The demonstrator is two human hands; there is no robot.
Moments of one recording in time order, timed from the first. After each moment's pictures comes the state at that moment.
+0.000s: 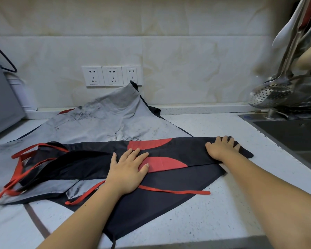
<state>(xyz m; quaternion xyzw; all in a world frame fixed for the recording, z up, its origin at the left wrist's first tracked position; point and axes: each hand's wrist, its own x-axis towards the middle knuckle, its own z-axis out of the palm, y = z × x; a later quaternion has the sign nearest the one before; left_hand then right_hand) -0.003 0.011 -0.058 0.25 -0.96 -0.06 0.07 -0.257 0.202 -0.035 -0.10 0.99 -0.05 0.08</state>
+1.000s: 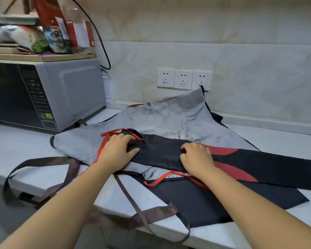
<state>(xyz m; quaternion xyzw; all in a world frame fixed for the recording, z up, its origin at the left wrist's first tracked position) 0.164 -0.124 -0.021 0.37 -0.90 -0.05 0.23 -0.048 0.032 -0.023 -0.47 0.87 -0.12 -0.02</state>
